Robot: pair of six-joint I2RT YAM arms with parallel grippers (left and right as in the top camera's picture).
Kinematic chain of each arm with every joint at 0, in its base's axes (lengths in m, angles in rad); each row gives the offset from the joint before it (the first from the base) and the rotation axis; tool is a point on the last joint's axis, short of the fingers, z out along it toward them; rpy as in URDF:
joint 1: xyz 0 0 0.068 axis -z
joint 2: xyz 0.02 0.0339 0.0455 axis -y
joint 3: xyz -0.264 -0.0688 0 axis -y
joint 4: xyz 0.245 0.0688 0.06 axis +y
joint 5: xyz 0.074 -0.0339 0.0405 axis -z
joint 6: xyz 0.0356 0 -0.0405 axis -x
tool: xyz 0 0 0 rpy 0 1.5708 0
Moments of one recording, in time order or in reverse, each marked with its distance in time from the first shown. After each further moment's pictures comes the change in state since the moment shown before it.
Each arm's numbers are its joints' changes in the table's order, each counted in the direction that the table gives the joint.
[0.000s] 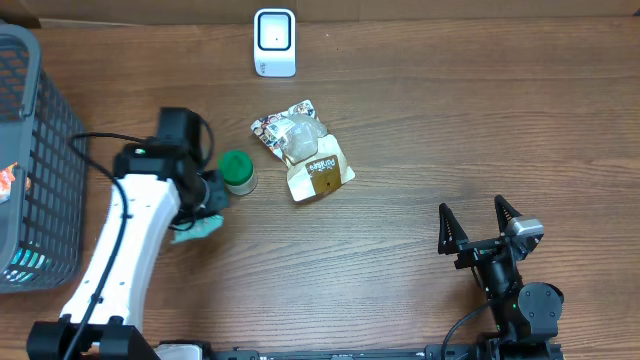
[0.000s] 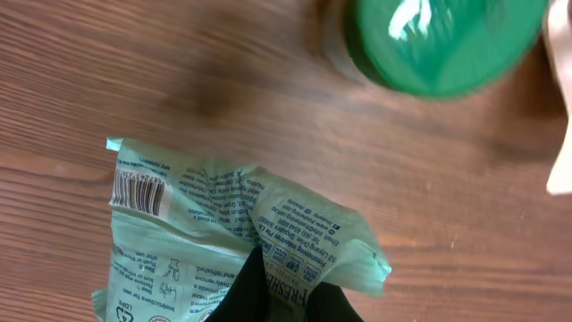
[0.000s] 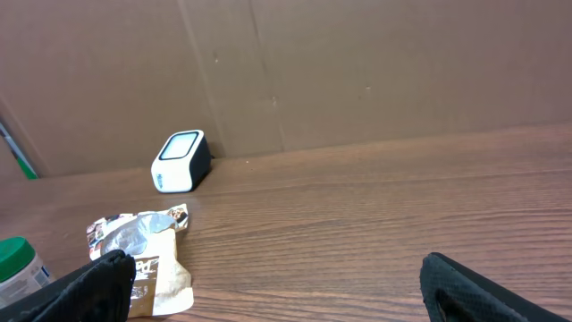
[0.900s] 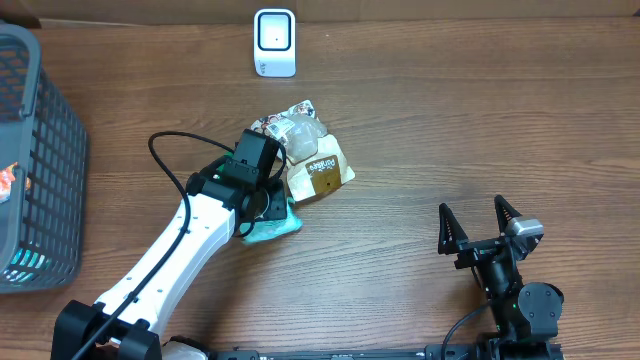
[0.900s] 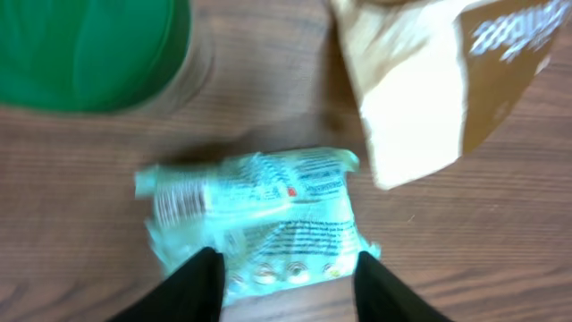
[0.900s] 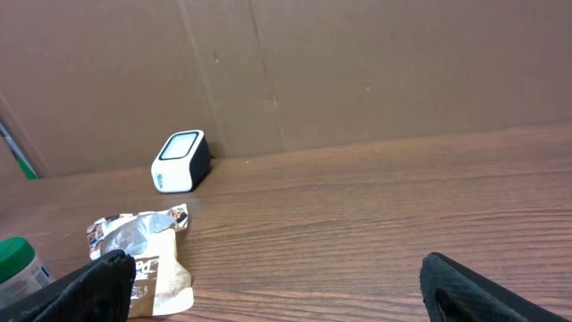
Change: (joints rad) left arm 0.308 0.000 -0.153 -0.349 0.000 0.115; right arm 0.000 0.000 0.000 0.000 0.000 0.000
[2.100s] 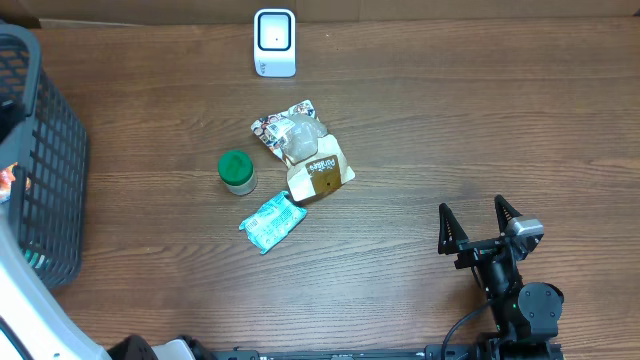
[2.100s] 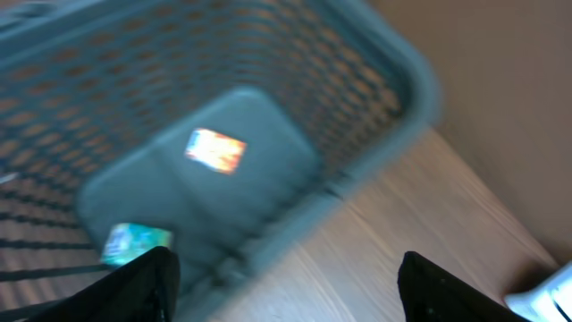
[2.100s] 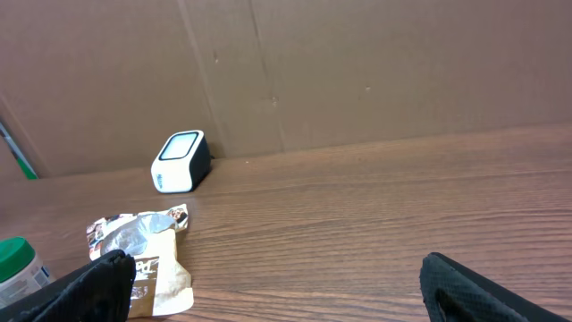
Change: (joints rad) left arm -0.931 -0.015 1.025 0.506 -0.172 -0.060; right arm 0.000 0.000 0.000 0.000 0.000 0.000
